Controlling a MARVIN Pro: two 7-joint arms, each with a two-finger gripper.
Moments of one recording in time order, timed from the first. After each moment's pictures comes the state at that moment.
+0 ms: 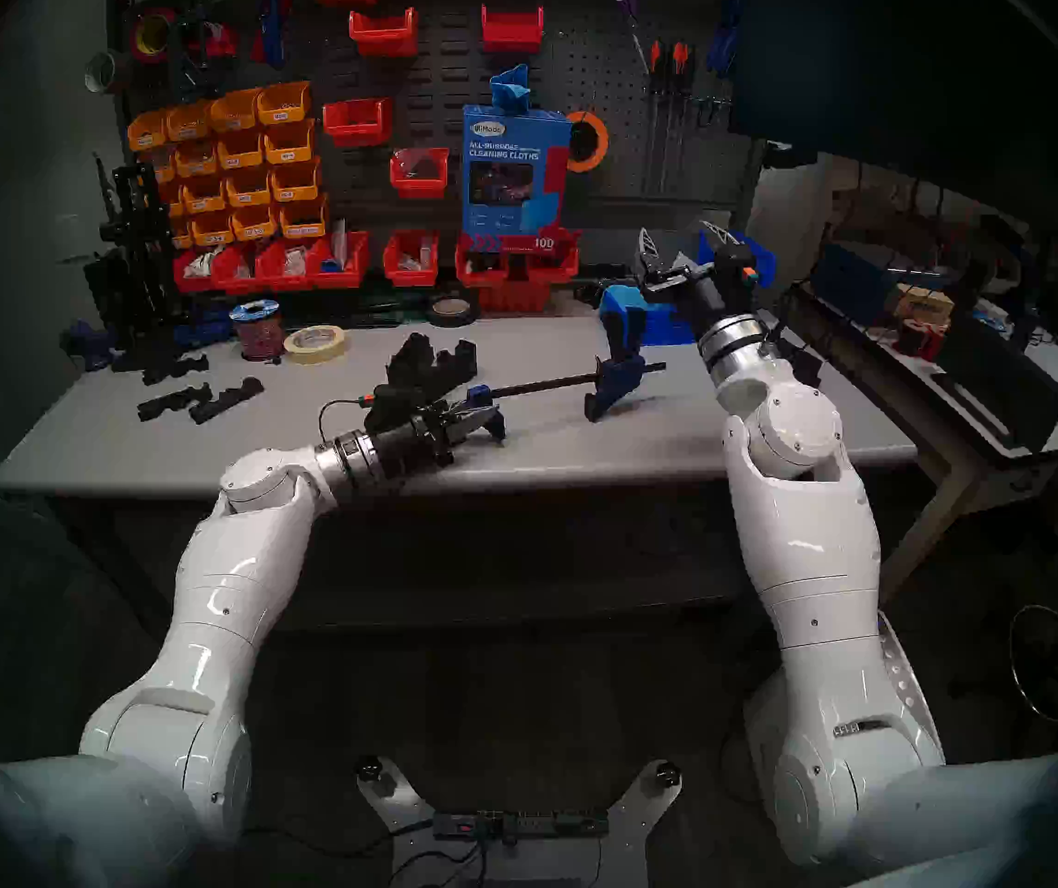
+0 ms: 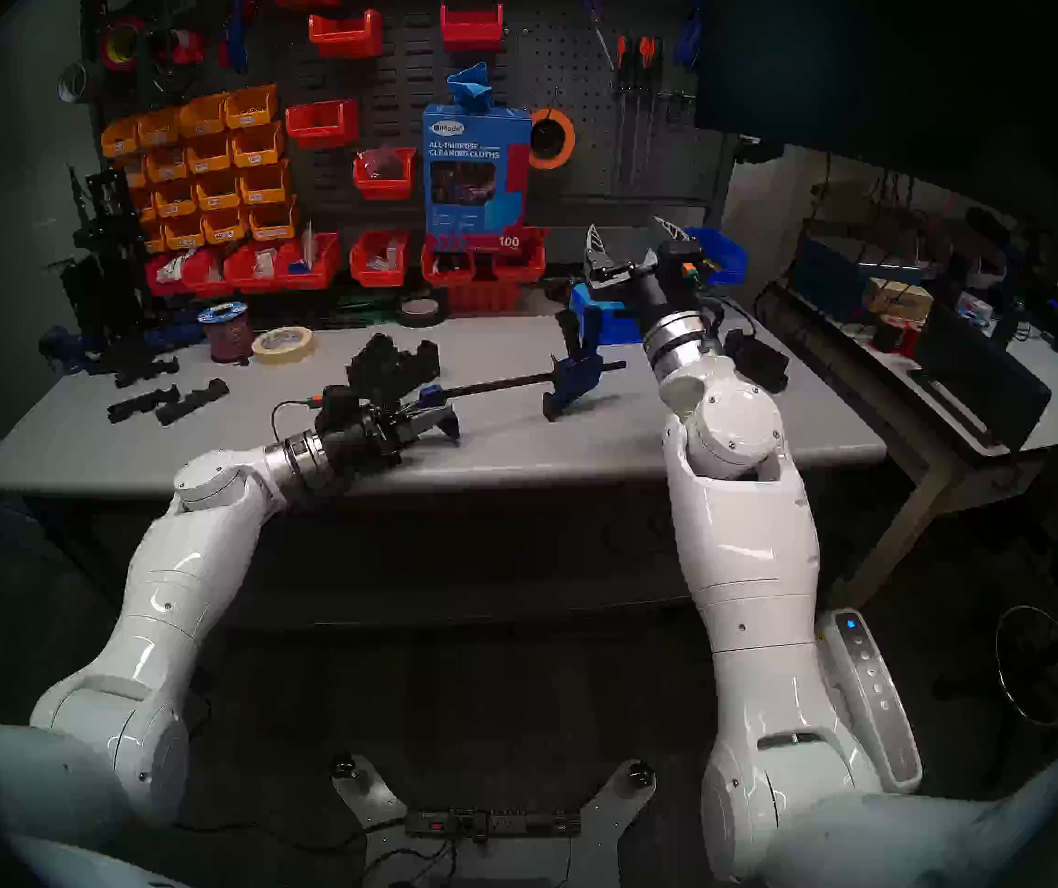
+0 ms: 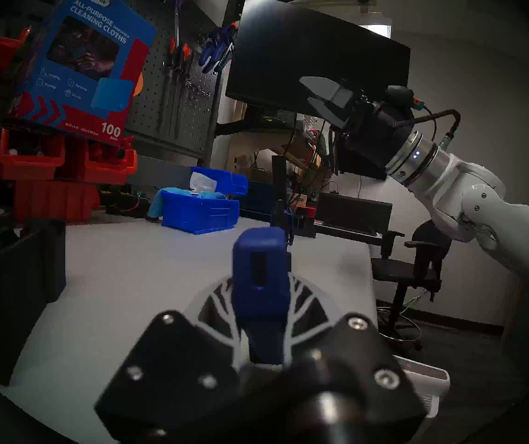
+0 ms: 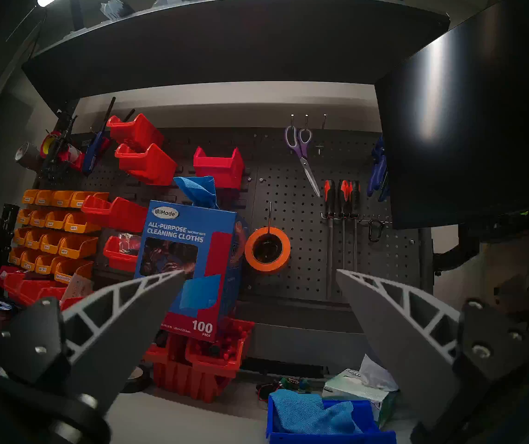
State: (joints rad) left arm 1.15 -1.30 -1.58 -1.09 -0.41 0.04 -1.19; right arm -1.20 -1.47 1.57 -1.59 0.09 -0.11 0.24
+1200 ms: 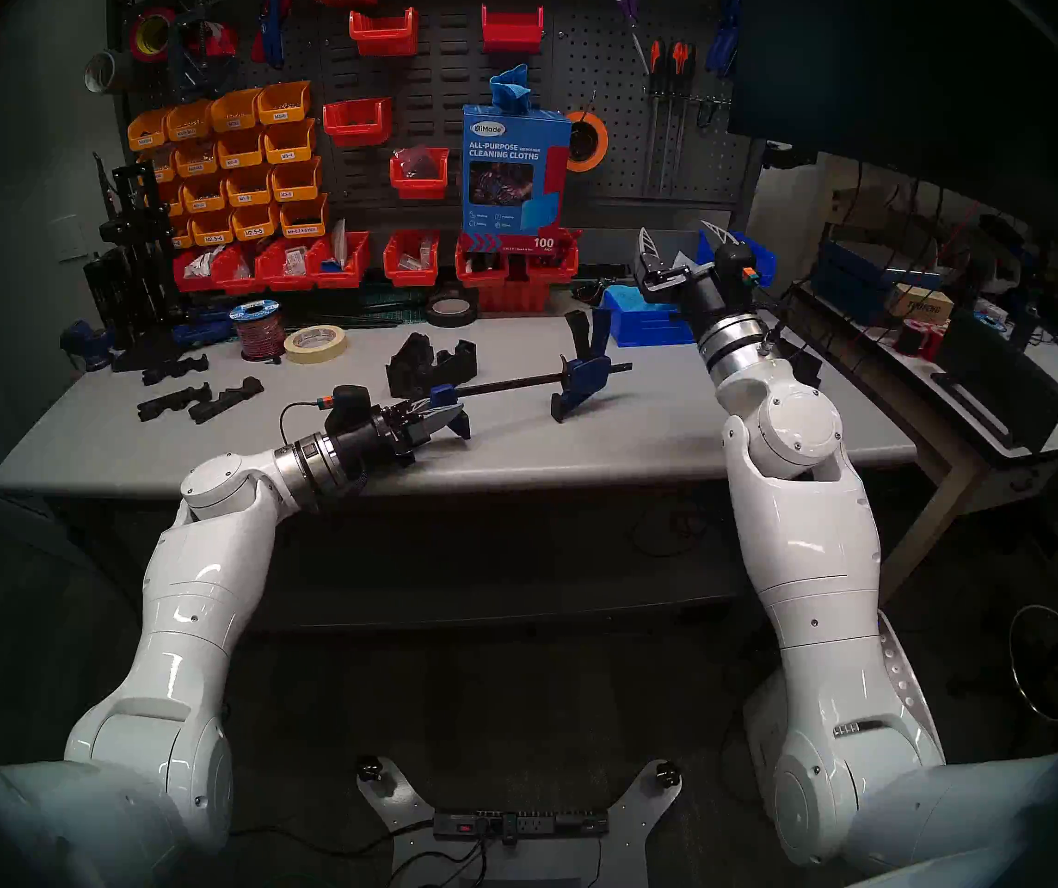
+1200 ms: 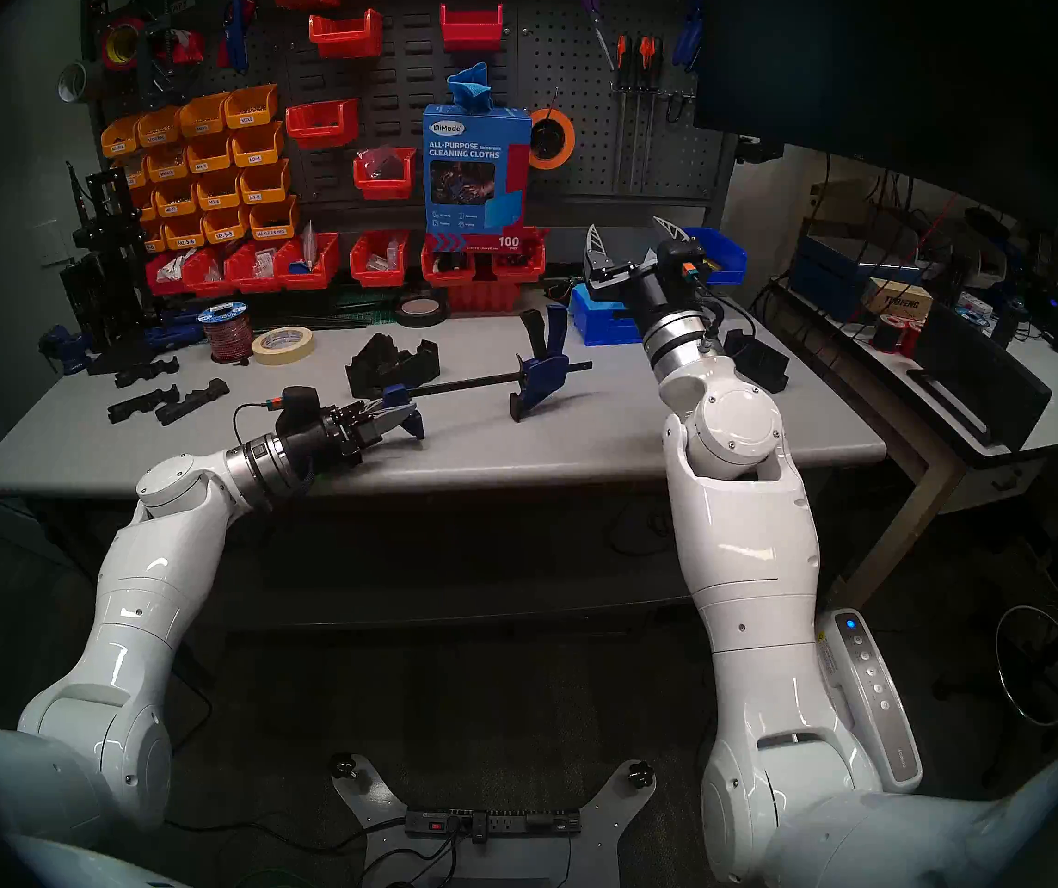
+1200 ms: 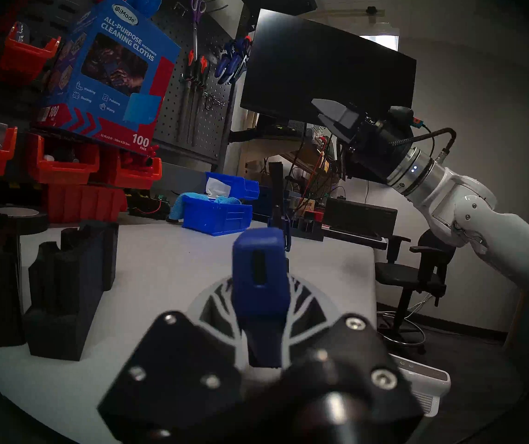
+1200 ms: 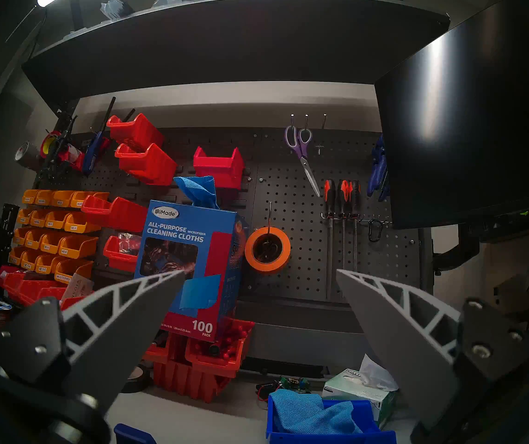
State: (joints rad) left arm 1.19 -1.26 -1.68 -1.12 -0.42 0.08 -1.25; right arm -1.20 -1.47 1.57 -1.59 0.09 -0.11 0.24
